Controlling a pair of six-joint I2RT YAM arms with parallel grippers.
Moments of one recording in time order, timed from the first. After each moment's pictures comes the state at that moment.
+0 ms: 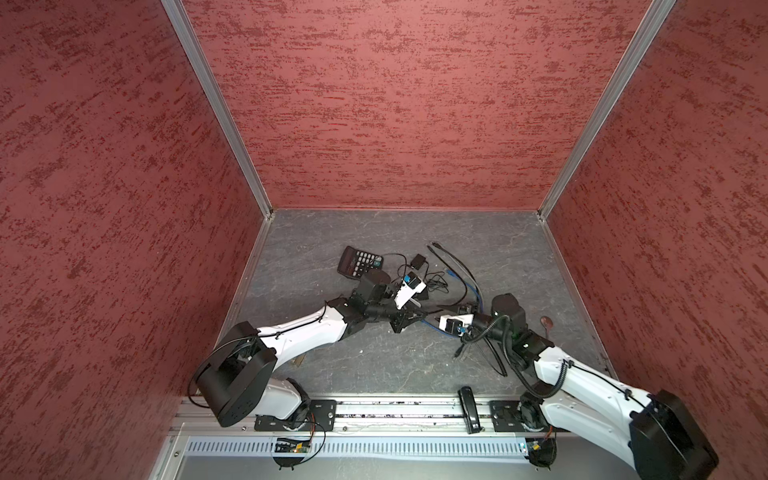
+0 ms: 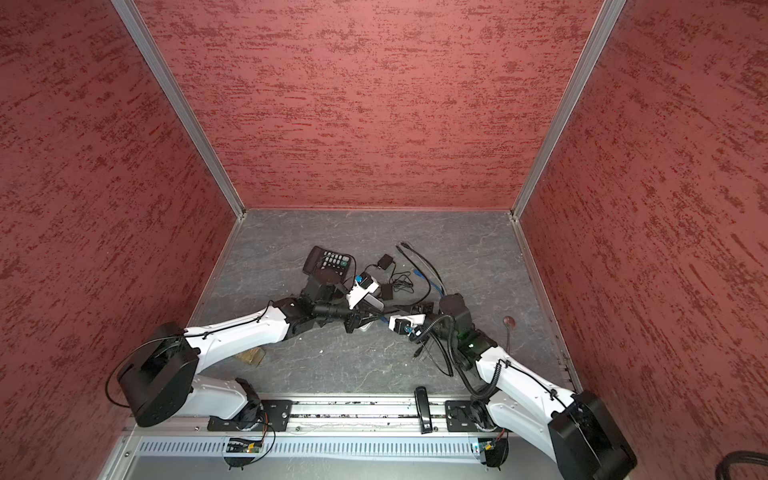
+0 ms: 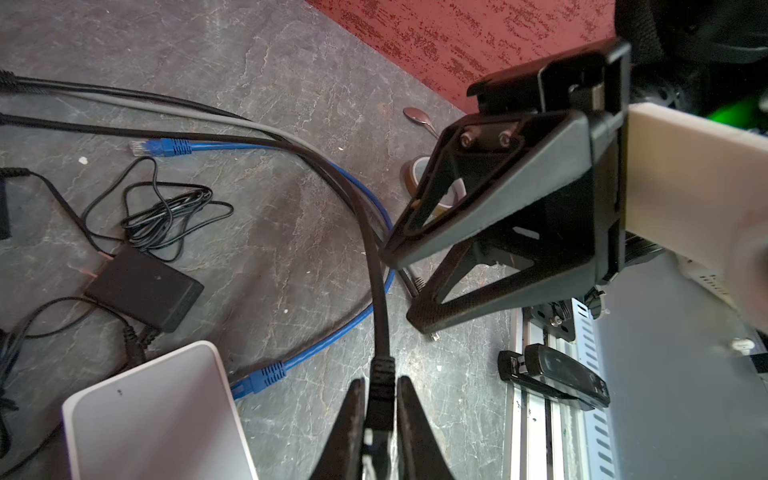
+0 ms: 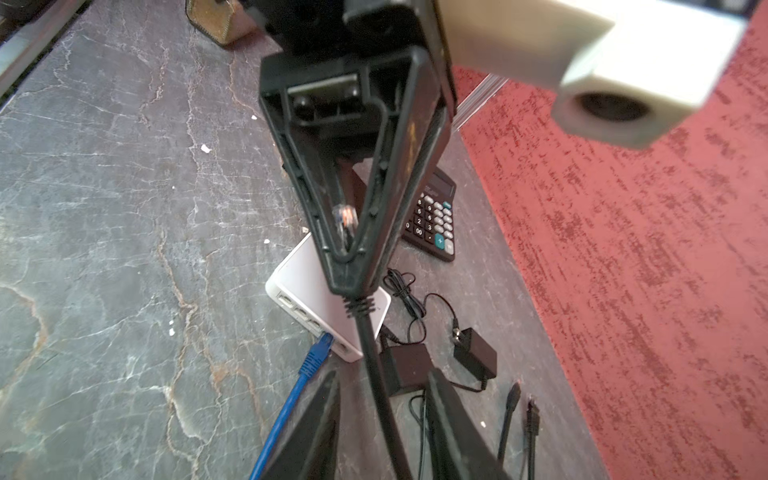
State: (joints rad) left arm -0.74 1.41 0.74 0.07 0.59 -0.08; right arm 0.55 0.97 0.32 0.32 -0.51 -0.90
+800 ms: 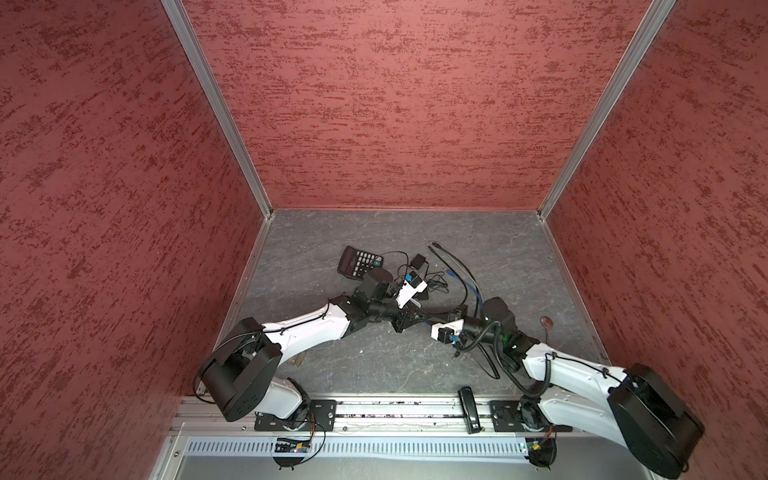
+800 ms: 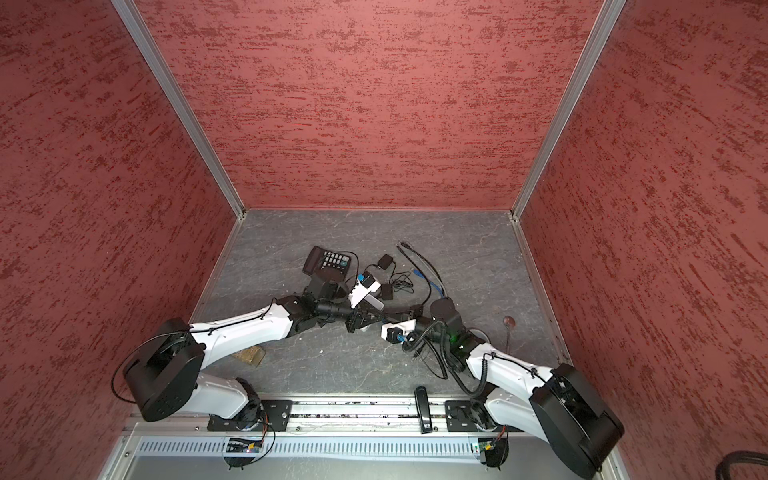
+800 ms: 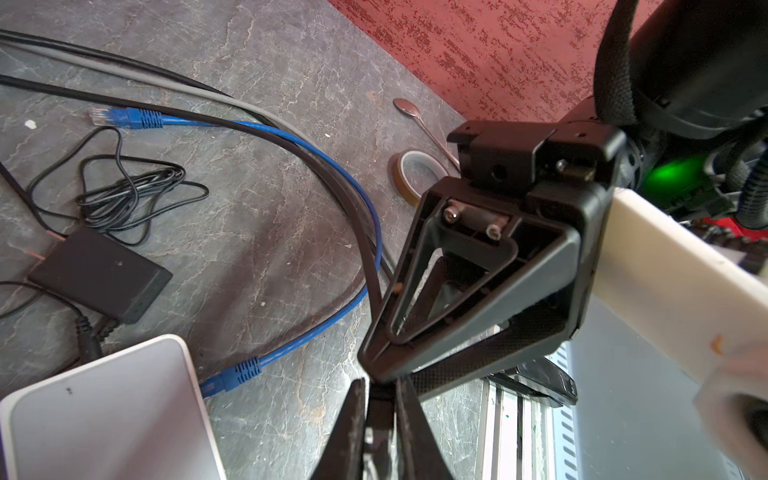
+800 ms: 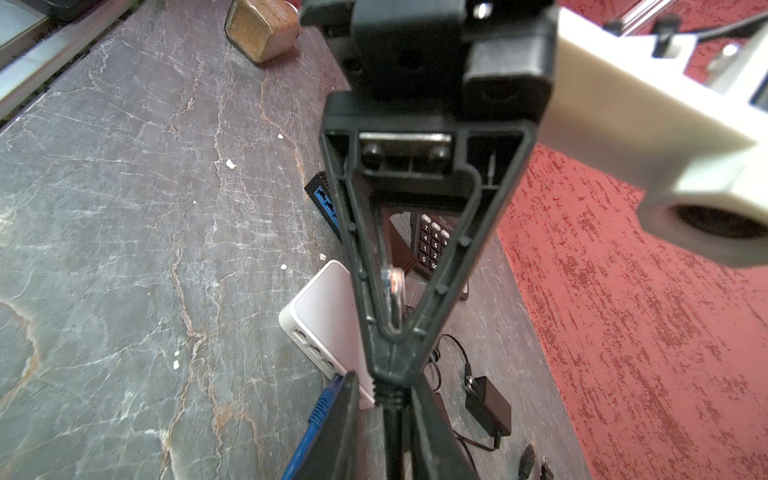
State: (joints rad) left arm -0.74 1.44 0.77 0.06 0.64 -0.13; right arm 0.63 1.13 0.28 0.54 -0.51 -0.92
